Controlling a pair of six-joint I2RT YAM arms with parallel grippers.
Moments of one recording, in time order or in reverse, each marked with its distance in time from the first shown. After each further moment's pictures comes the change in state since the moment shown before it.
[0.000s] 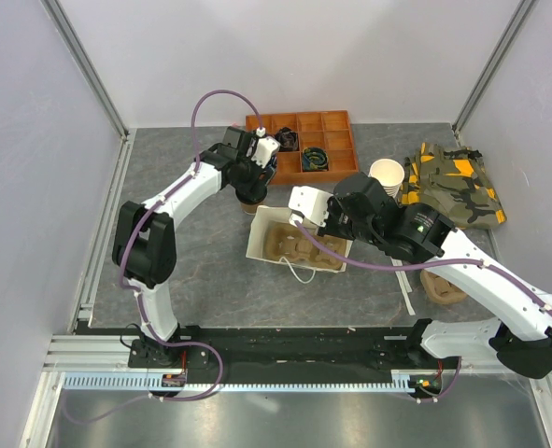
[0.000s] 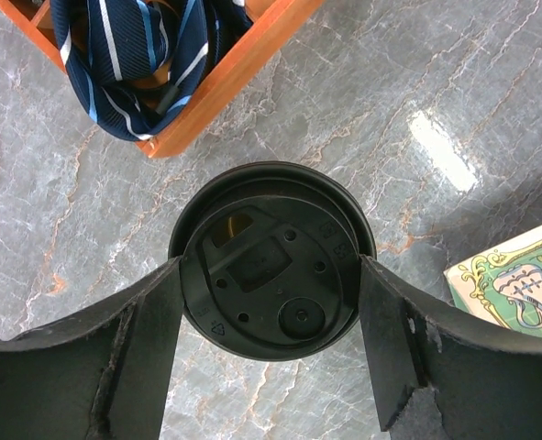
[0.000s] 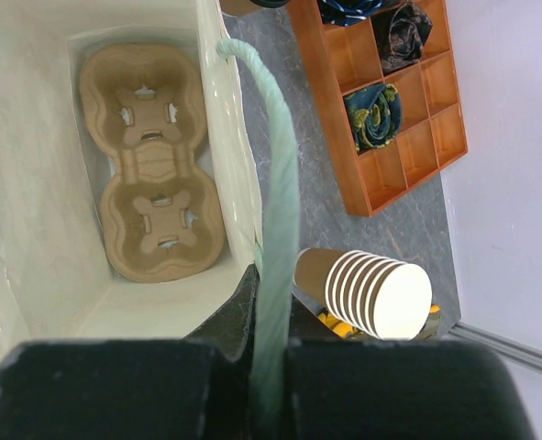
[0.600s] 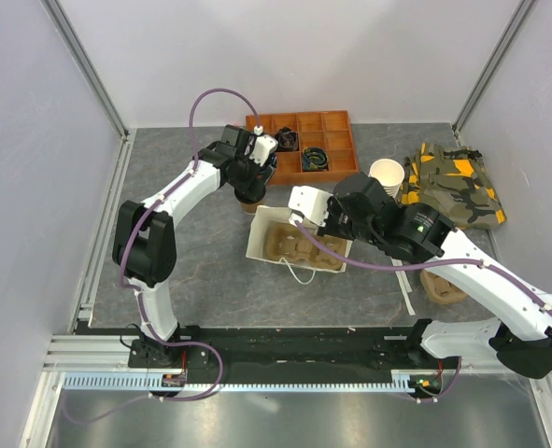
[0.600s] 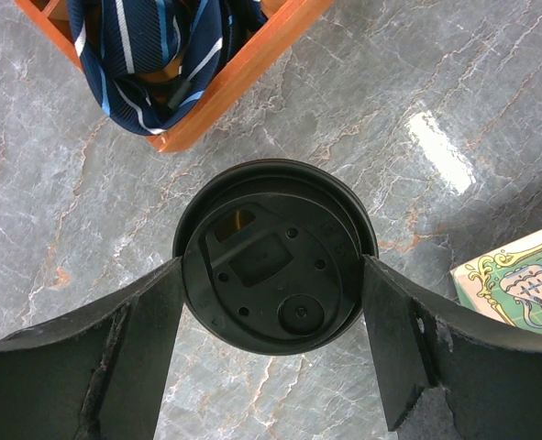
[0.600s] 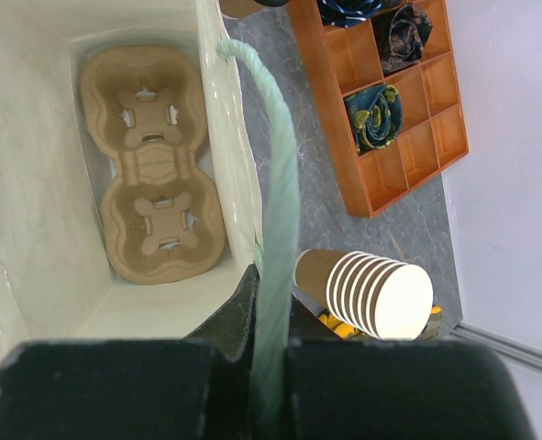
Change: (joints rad) left arm 0.008 0.008 0.021 -0.022 0.001 -0.009; right arm 0.000 0.000 0.000 0.003 -0.001 0.003
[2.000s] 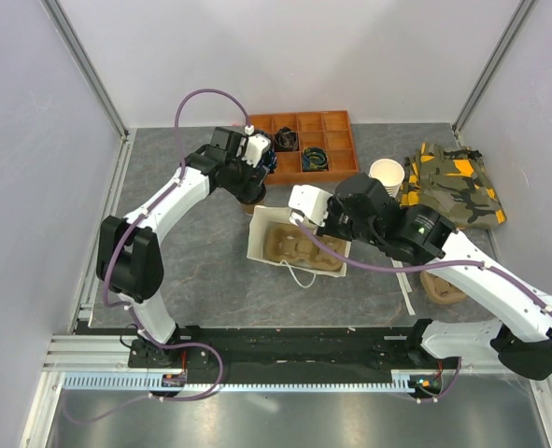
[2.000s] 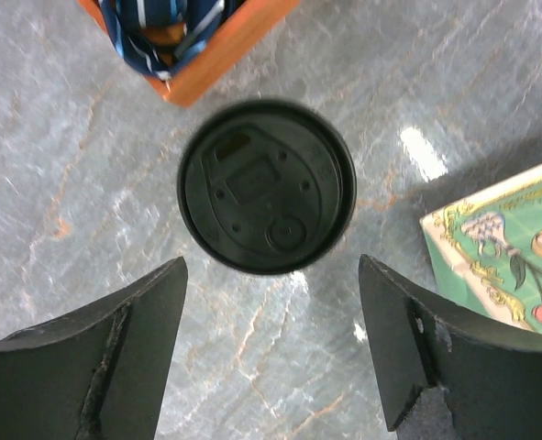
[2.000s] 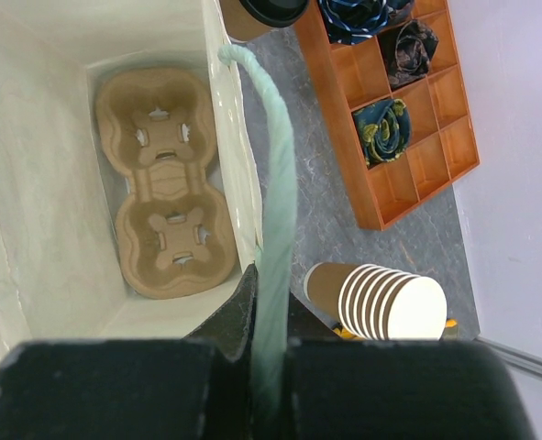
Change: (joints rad) left arm 0.002 -0.160 -0.110 -0.013 -0.001 -0.042; right arm 0.000 -0.015 -0.020 0.034 -0.034 0.029
